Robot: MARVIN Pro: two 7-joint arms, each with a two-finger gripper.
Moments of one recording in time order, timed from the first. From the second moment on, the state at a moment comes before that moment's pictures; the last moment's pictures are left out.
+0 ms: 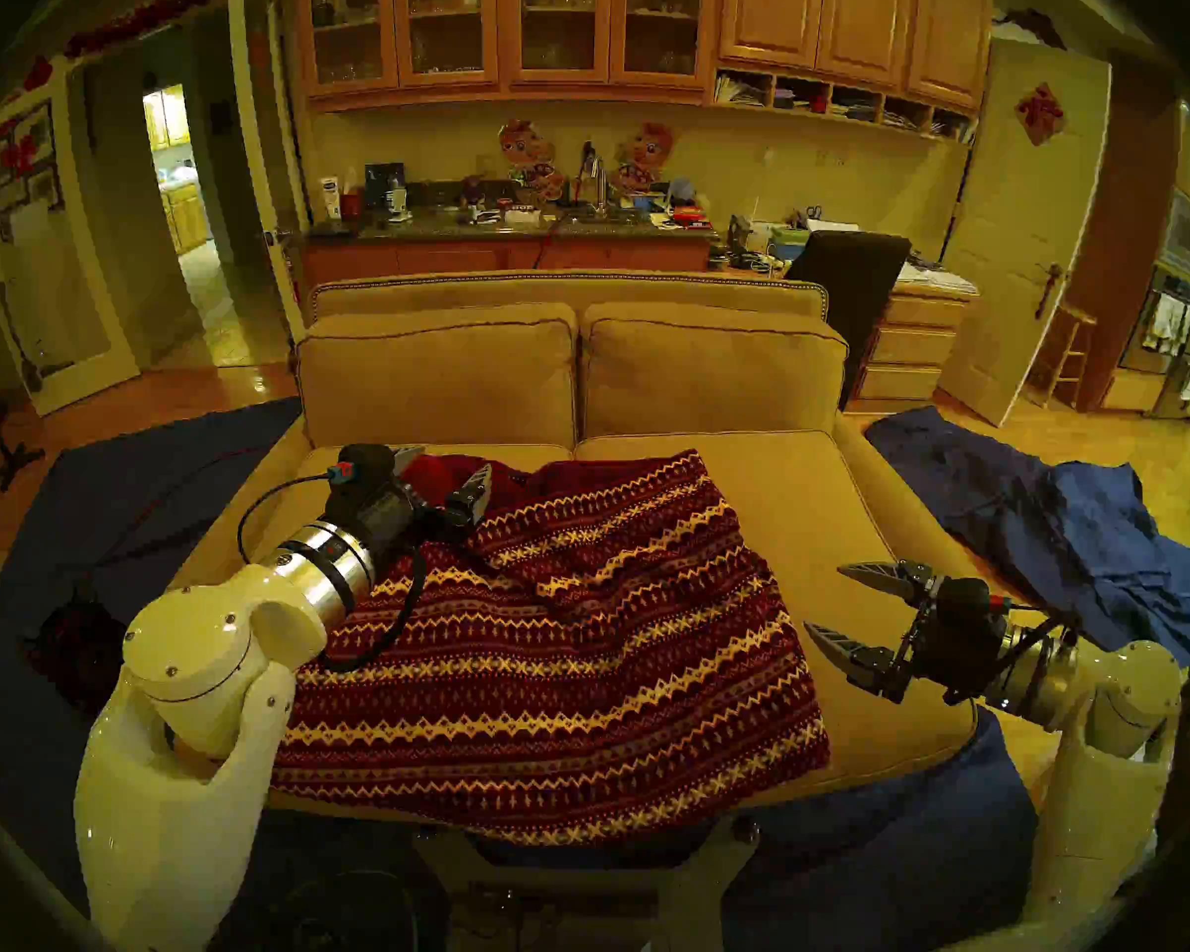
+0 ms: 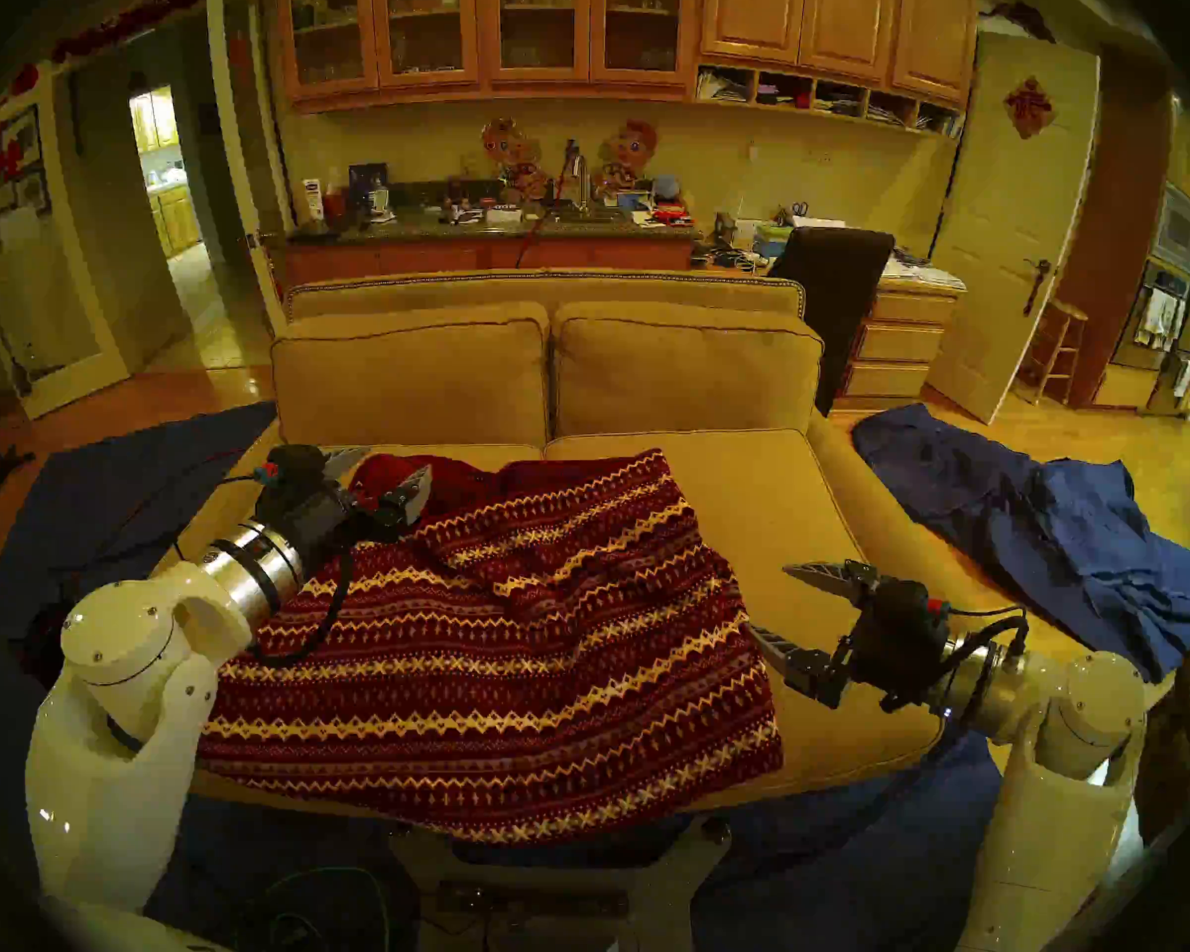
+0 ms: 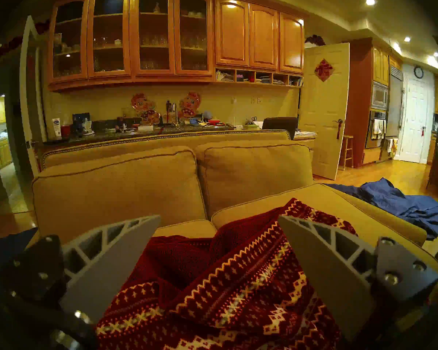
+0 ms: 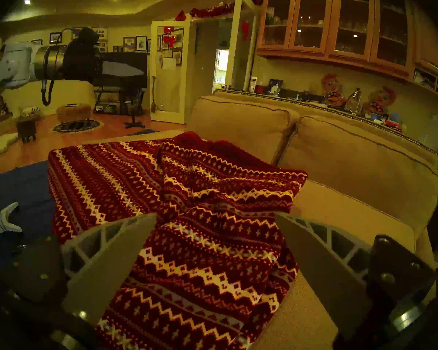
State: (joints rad) left arm 1.98 -1.20 -1.70 -2.31 -0.36 0.43 -0.20; right arm -1.89 -1.46 2.30 -2.00 0.03 0.15 1.49
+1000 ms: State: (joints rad) left arm 1.99 -1.21 -1.70 -2.33 -0.35 0.46 -0.18; right arm -1.90 -1.44 2.30 -2.00 0.04 0.15 1.49
